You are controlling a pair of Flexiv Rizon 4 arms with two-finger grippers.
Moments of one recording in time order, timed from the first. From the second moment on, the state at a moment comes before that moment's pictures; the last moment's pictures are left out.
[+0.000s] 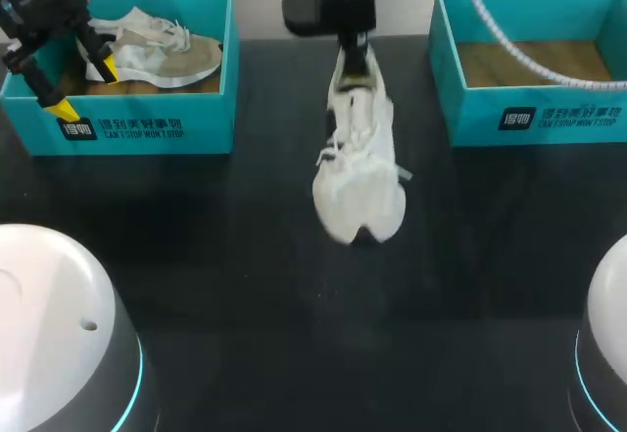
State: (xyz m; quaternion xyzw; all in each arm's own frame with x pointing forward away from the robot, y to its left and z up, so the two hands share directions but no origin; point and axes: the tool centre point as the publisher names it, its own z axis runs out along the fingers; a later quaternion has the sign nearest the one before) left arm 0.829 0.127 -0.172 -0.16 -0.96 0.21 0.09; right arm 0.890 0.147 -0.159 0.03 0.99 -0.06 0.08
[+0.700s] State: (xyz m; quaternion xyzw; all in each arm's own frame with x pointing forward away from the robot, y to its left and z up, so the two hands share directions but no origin) left arm 0.829 0.127 -0.172 -0.16 -0.96 0.21 0.09; right arm 0.939 0.111 -0.112 0.03 0.99 -0.08 0.13
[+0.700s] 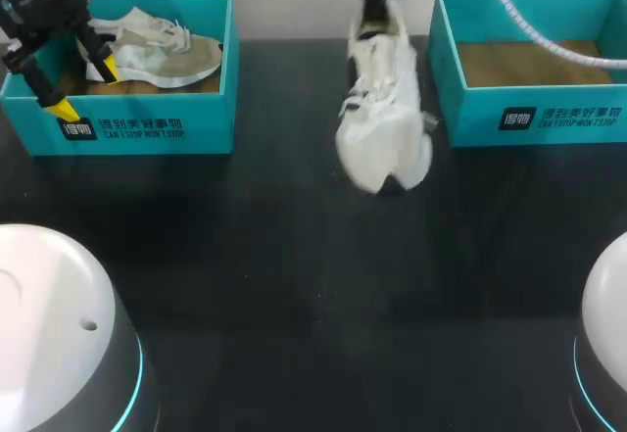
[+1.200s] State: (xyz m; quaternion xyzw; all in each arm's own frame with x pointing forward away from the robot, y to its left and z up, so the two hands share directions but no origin) left arm 0.829 0.127 -0.172 -0.15 -0.96 0.21 0.09; right arm 1.034 0.005 -0.078 0.06 0.98 -0.09 0.16
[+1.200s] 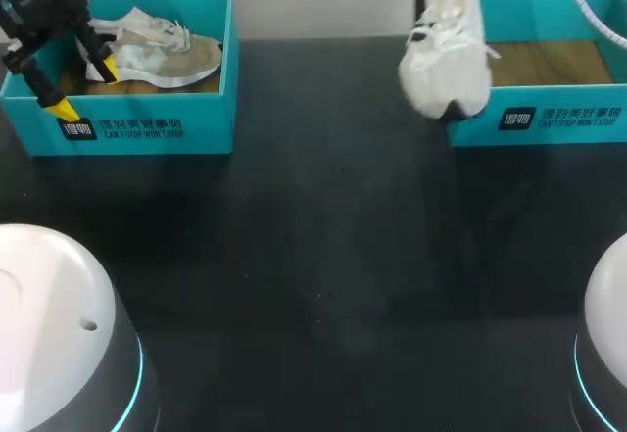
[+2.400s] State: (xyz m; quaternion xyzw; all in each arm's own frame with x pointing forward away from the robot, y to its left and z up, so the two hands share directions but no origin) left arm 0.829 0.127 -0.172 -0.16 -0.96 0.21 0.09; right arm 1.178 -0.163 -0.088 0.04 0.98 -0.08 0.19
